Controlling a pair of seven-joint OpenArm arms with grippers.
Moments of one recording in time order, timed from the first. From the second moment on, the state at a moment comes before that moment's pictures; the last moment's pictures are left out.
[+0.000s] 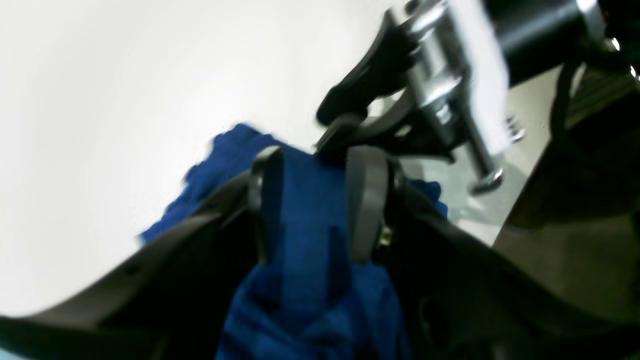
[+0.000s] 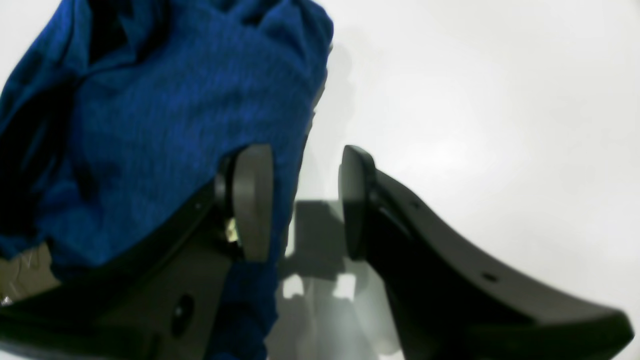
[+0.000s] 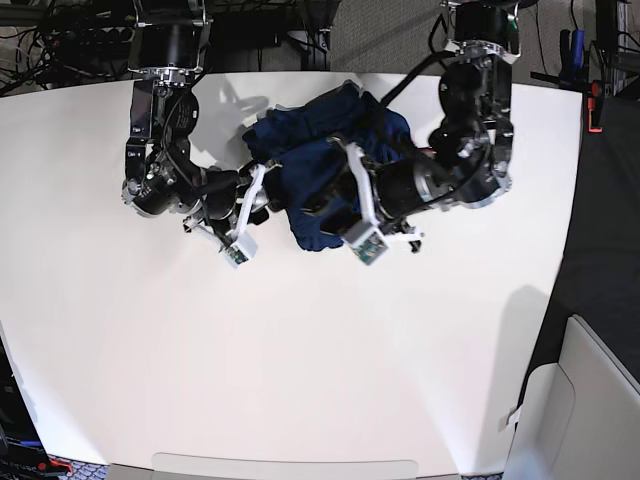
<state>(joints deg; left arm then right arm) -1.9 -5.4 7.4 110.4 -33.4 -34.8 66.2 4.8 0.0 3.0 93.1 24.7 38.7 -71.6</state>
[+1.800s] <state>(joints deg) 10.9 -14.7 -2.7 116.6 -21.3 -34.7 69.8 16.2 -5.6 -2.7 85.5 13.6 38.7 -66.3</state>
